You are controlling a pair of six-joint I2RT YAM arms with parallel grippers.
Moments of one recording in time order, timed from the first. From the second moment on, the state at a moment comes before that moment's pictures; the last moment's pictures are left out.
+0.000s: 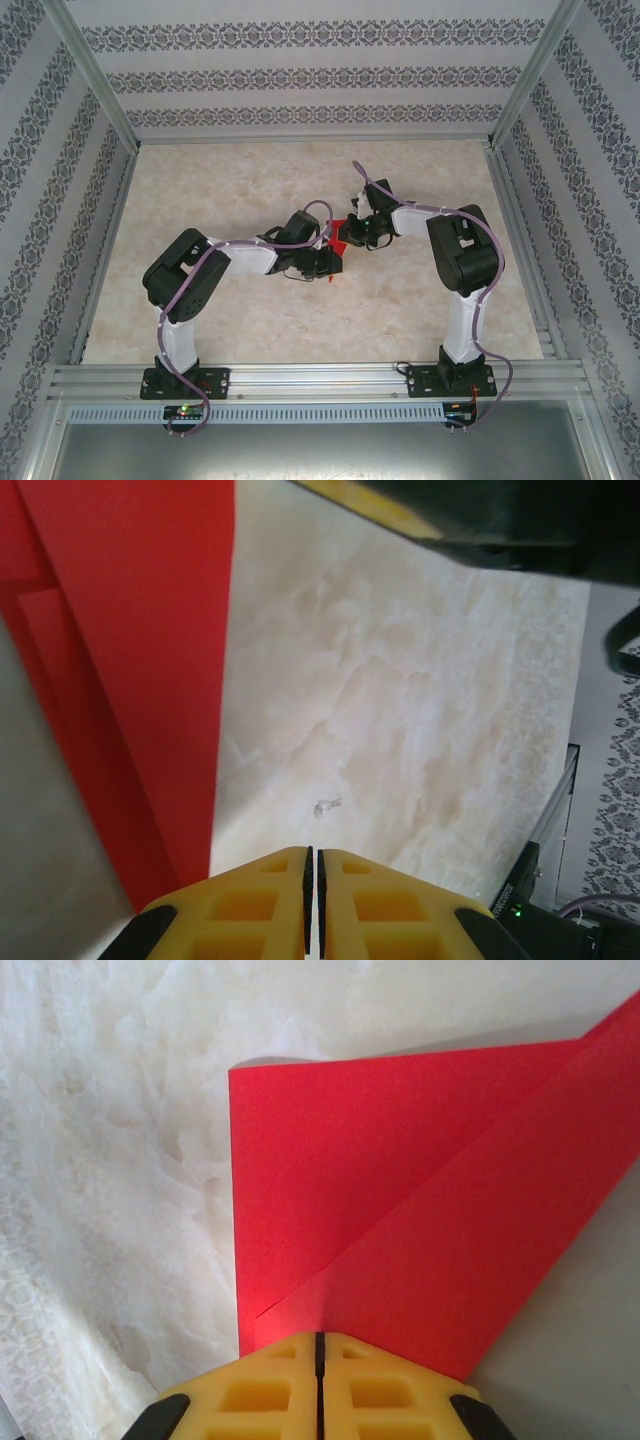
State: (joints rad) left arm -0.66 1.92 1.02 0.04 0.57 -0.83; right arm 0.33 2.01 1.17 -0.25 -0.58 0.54
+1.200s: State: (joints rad) left arm -0.66 1.92 1.00 0.02 0.52 -0.83; right arm 0.34 2.02 1.24 -0.39 -0.51 0.47
